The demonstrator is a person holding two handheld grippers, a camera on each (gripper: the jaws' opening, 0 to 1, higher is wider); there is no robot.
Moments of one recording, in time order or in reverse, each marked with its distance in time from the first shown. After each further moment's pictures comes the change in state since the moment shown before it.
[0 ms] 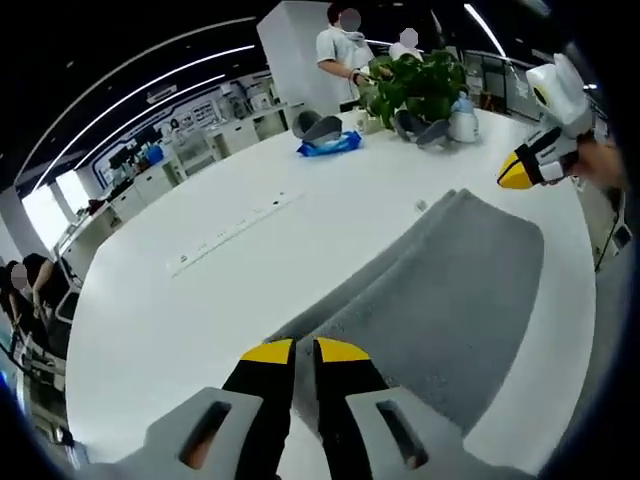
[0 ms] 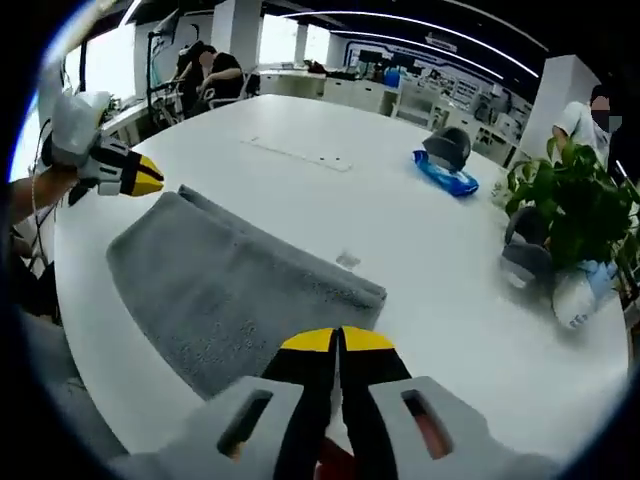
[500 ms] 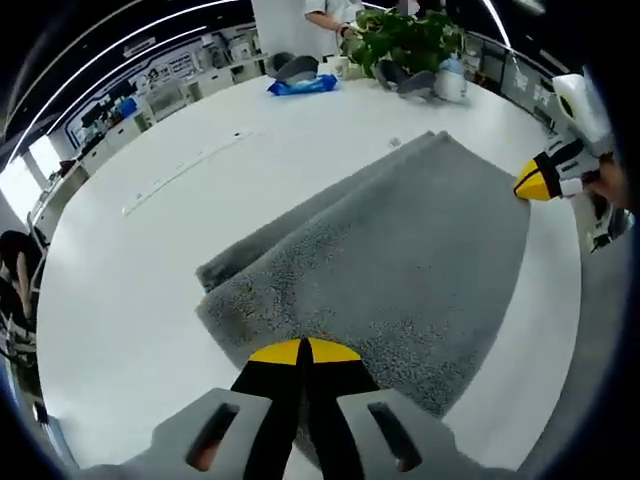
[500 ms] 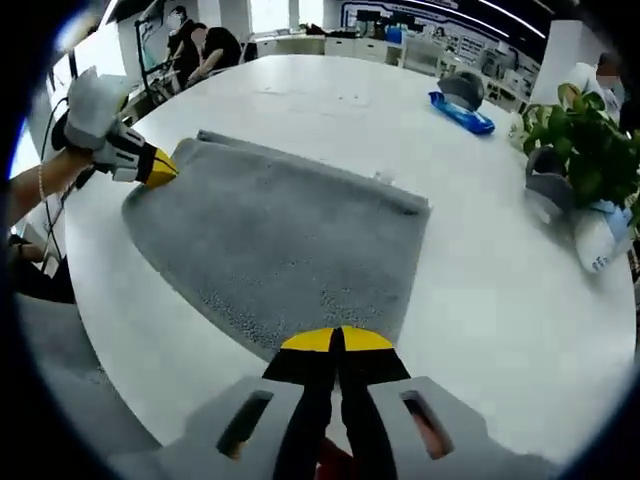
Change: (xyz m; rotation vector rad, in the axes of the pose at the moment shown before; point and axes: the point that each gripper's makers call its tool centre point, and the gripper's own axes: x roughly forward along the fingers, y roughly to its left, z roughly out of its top) left arm 0.014 -0.031 -0.051 -0.019 0.162 -0.097; right arm 0.006 0.037 -0.065 0.023 0.195 0.053
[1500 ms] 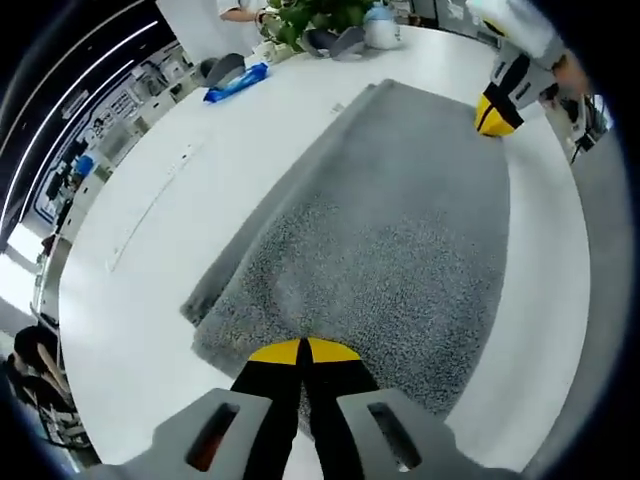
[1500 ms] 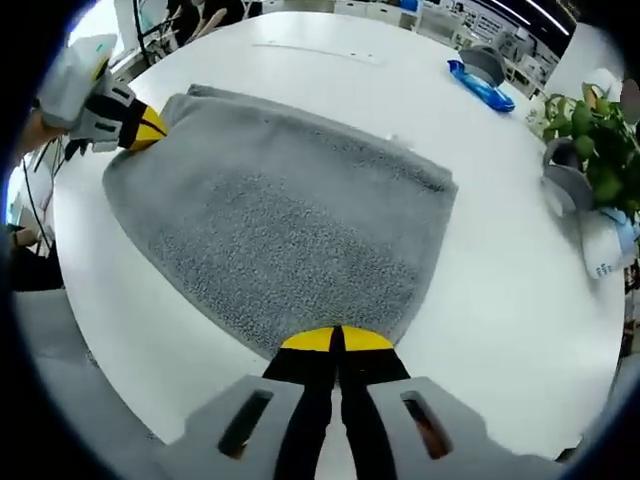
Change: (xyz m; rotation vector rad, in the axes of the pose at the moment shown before) left arm 0.002 -0.010 -0.001 0.315 0.092 -0.026; right arm 0.014 0.001 -0.011 -0.033 0.178 -0.007
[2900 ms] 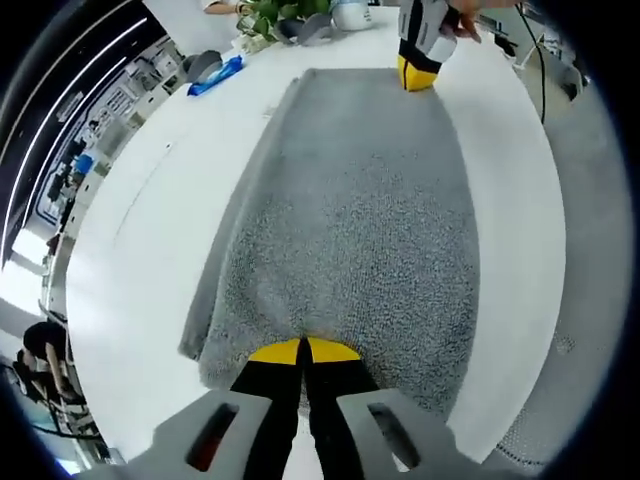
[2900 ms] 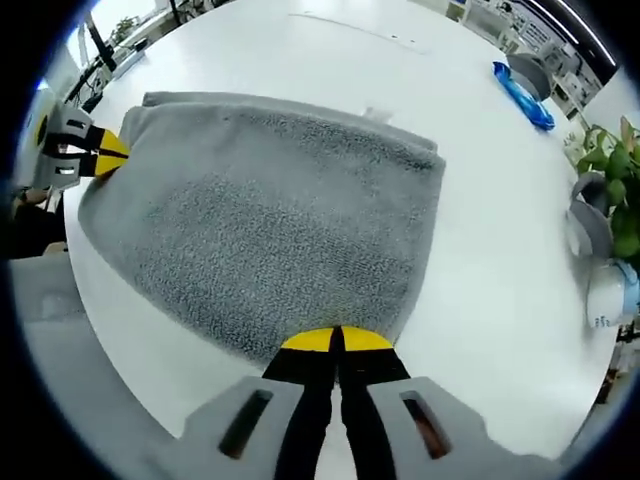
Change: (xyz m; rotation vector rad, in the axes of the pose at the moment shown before) left arm -0.037 -0.062 -0.038 0.011 0.069 0.023; right arm 0.005 -0.005 0.009 -0.169 0.114 0.056
